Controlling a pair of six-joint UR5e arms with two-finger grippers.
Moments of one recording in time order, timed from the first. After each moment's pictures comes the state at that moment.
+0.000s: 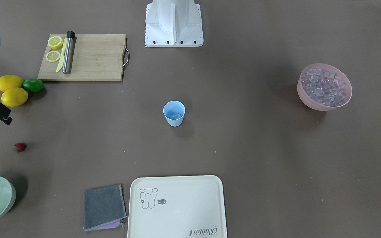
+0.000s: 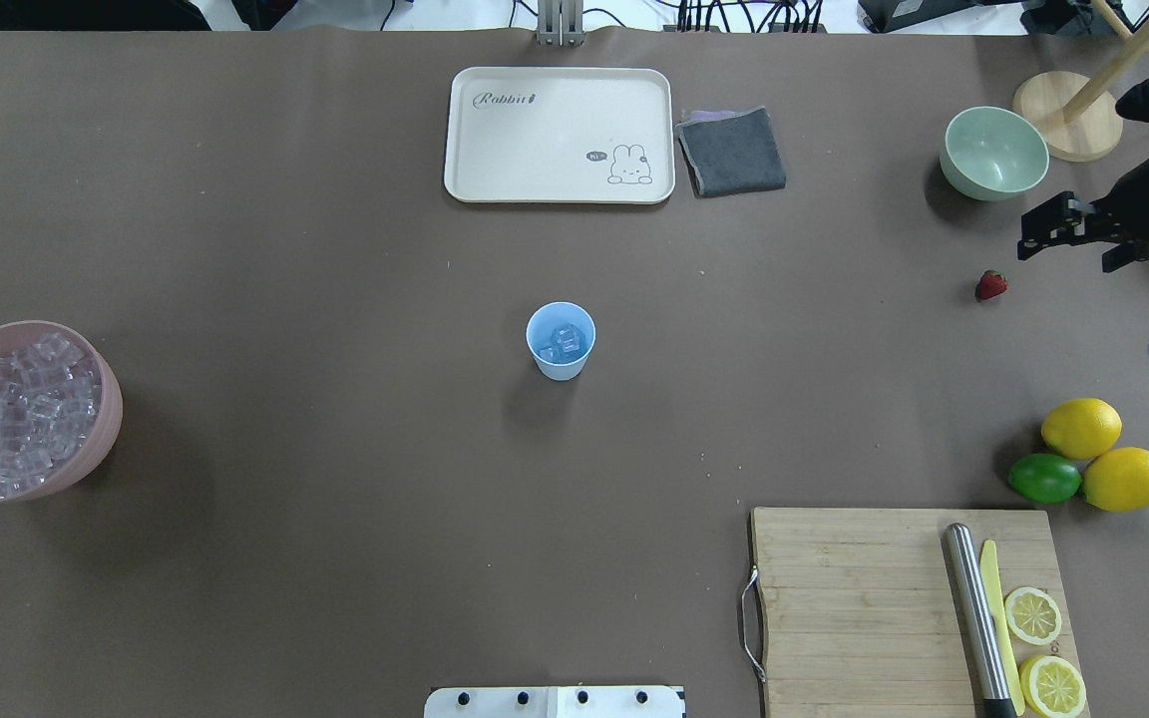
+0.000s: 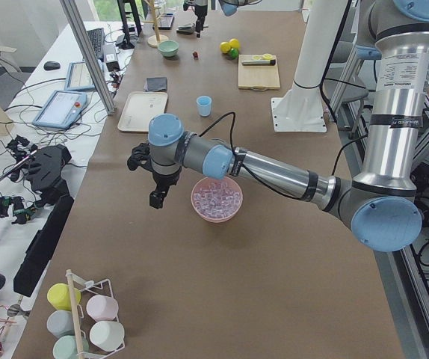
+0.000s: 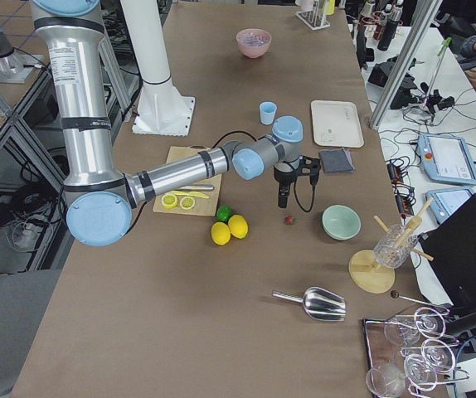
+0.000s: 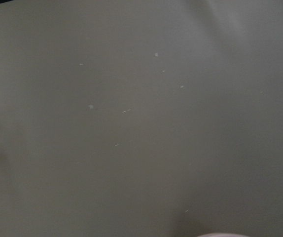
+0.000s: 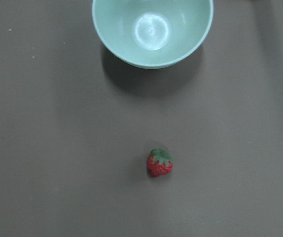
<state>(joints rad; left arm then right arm) -1.48 -1.64 -1.80 -1.60 -2.37 0.06 1.09 -1.45 1.76 -1.36 2.17 0.83</state>
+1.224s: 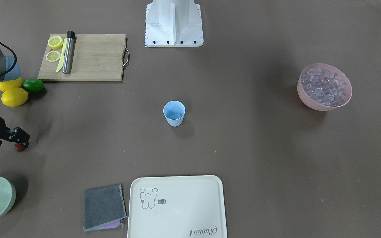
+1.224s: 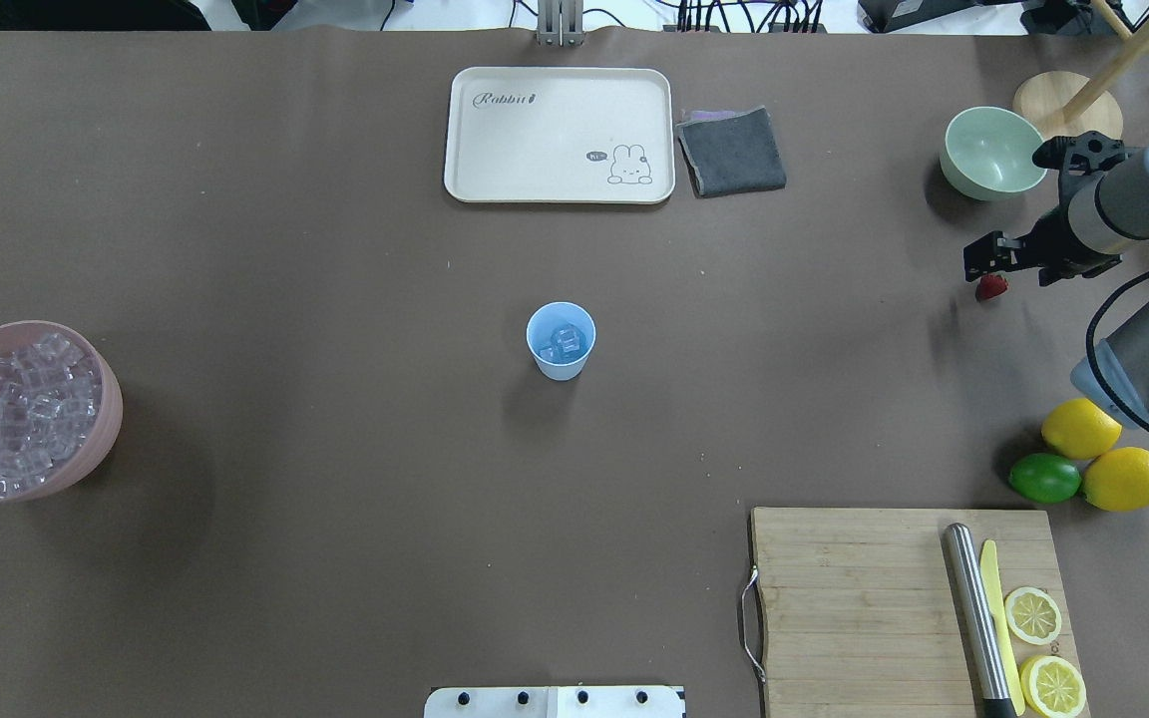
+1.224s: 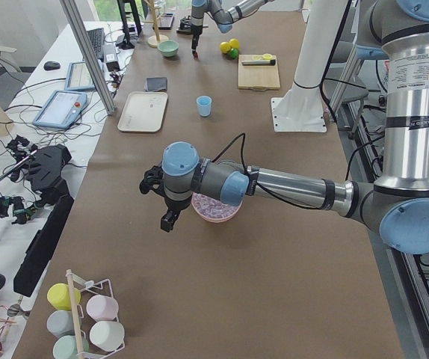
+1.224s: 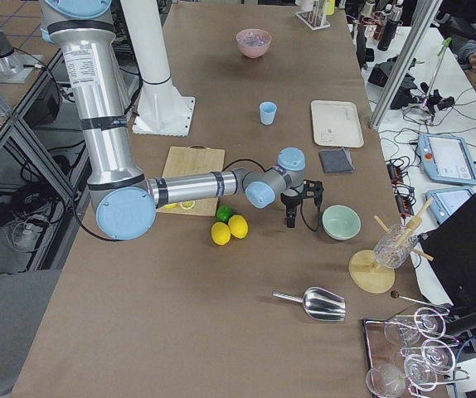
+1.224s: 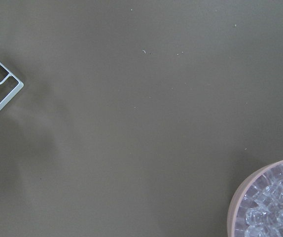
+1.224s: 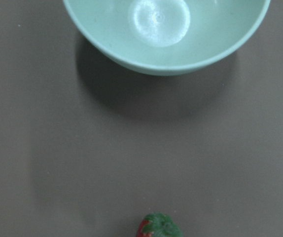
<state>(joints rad) -1.49 -1.52 -1.76 -1.76 -2.38 0.11 1.00 -1.39 1.45 -1.05 2.06 0.88</state>
